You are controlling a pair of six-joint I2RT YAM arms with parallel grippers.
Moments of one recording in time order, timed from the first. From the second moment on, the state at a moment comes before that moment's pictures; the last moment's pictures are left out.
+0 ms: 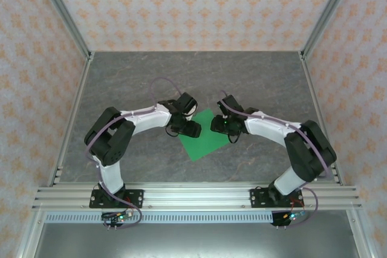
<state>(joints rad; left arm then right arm) -0.63 1.84 1.14 -0.54 0.16 -0.38 0.60 1.58 0.87 -0.41 -0.09 0.73</state>
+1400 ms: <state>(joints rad) -0.50 1.66 1.06 -0.49 0.25 -0.41 0.57 1.49 0.86 -0.42 -0.10 0.72</state>
